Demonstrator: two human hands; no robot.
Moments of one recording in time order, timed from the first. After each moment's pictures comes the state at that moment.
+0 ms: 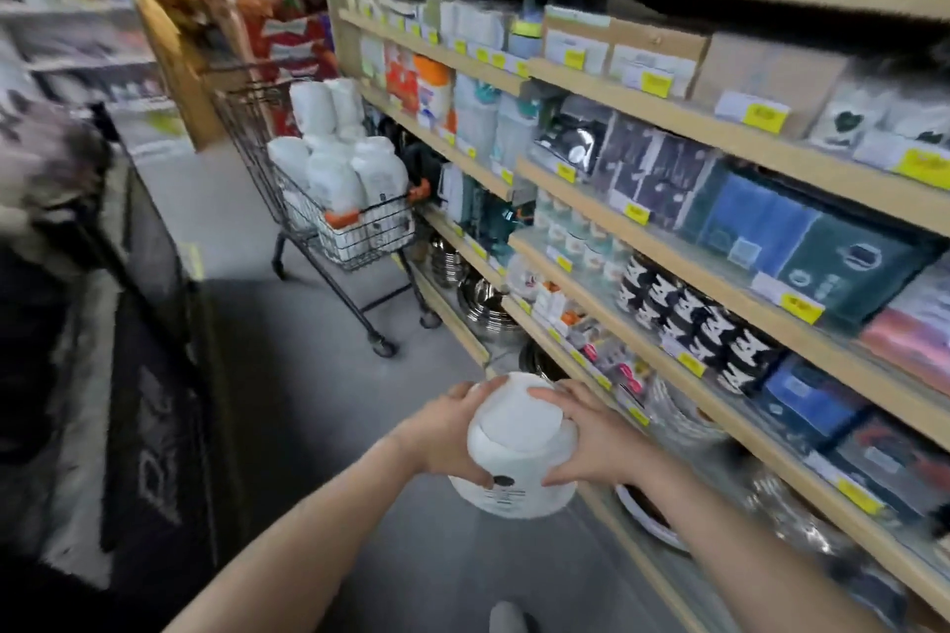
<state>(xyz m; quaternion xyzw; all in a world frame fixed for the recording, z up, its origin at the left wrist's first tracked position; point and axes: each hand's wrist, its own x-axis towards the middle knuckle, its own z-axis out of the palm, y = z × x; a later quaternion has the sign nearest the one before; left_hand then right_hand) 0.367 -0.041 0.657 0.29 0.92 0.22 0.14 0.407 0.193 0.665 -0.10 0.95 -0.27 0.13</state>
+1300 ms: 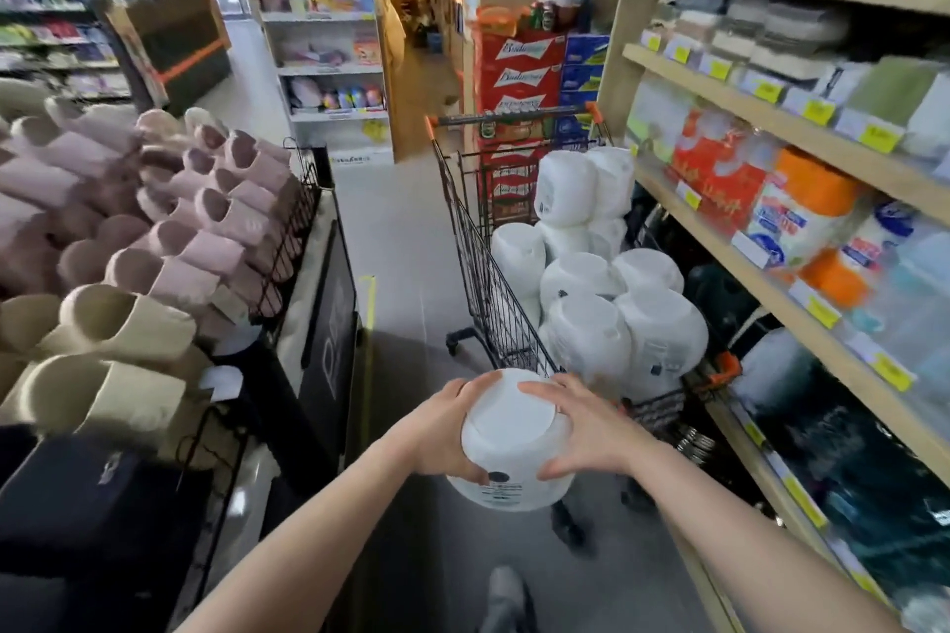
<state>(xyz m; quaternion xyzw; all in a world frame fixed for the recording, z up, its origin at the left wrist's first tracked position) -0.209 -0.503 0.659 0.08 0.95 0.27 0.10 -0.272 -0.275 0.673 -0.31 0.91 -0.22 0.19</state>
